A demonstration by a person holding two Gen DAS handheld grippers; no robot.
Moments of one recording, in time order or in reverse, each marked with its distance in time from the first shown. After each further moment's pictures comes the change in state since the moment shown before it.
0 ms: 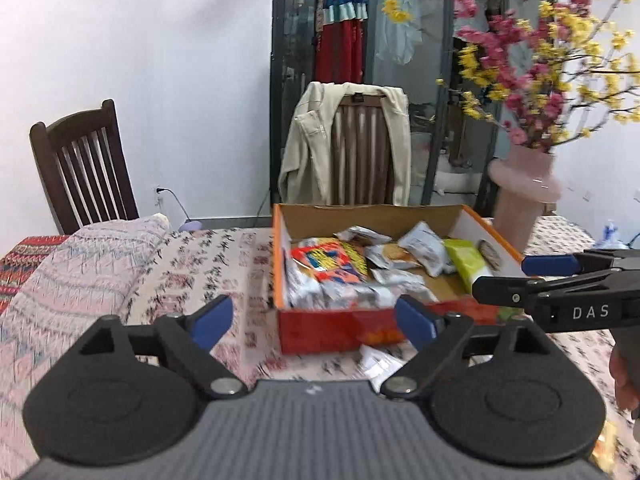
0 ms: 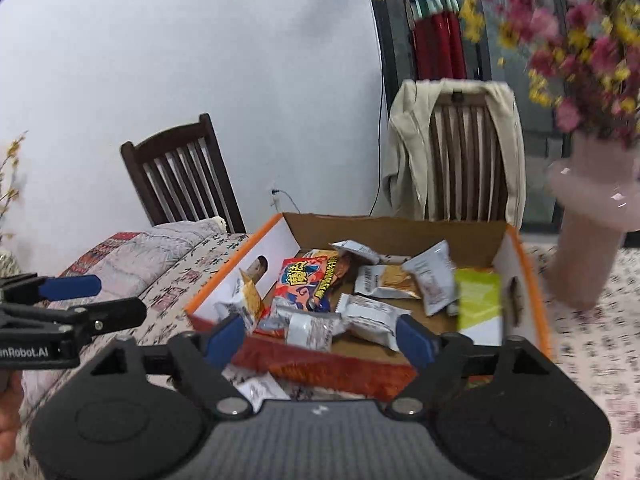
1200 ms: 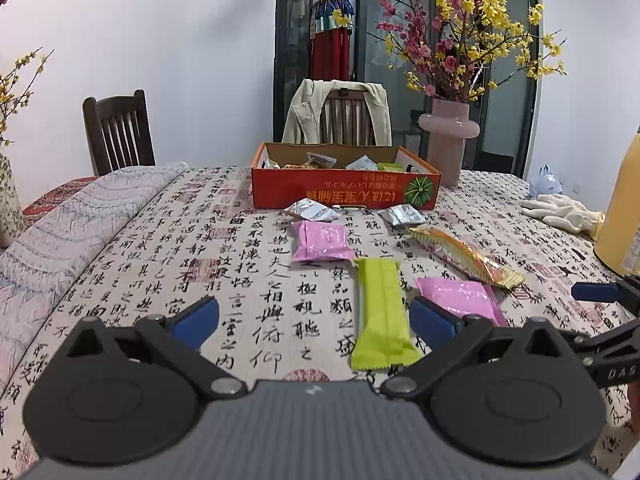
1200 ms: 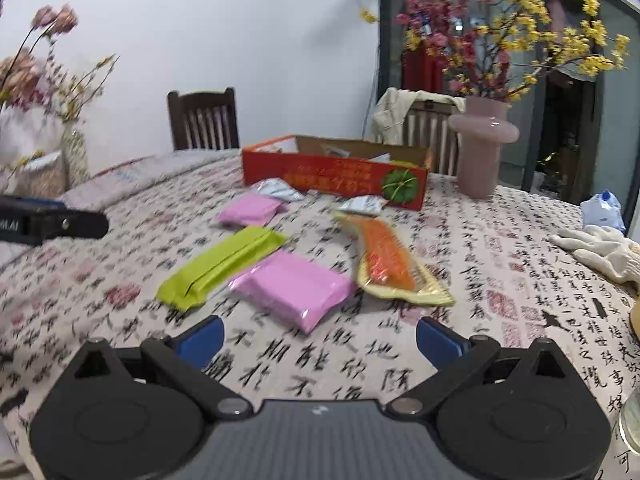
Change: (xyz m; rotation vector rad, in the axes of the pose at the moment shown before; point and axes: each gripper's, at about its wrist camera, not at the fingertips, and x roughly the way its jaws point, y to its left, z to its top) left arm -0.184 -0.082 -0.181 -0.013 -0.038 0.040; right arm -0.240 0.018 -0.249 -0.126 -0.037 -0.090
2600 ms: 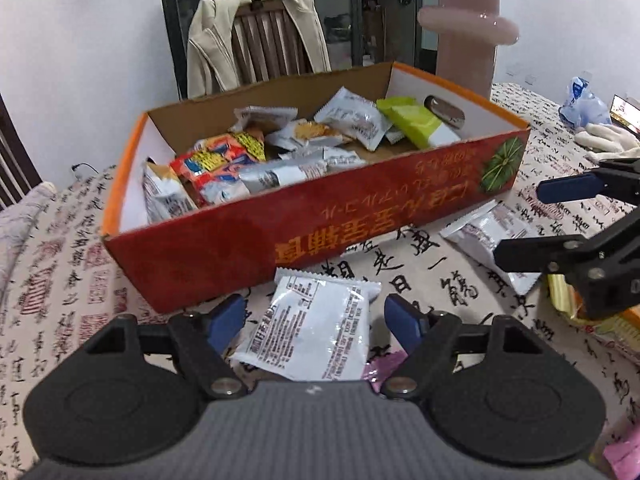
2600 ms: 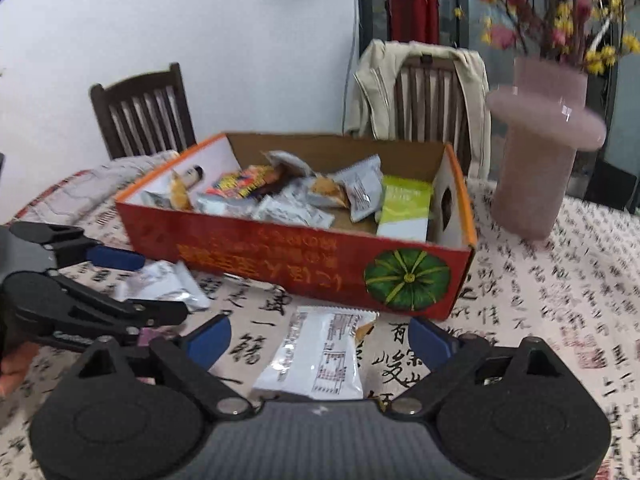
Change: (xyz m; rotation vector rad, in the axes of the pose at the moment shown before) left arm 0.321 0.019 0.109 0.263 0.267 -0.200; right arm 0.272 -0.062 0.155 0.079 0.160 -0.006
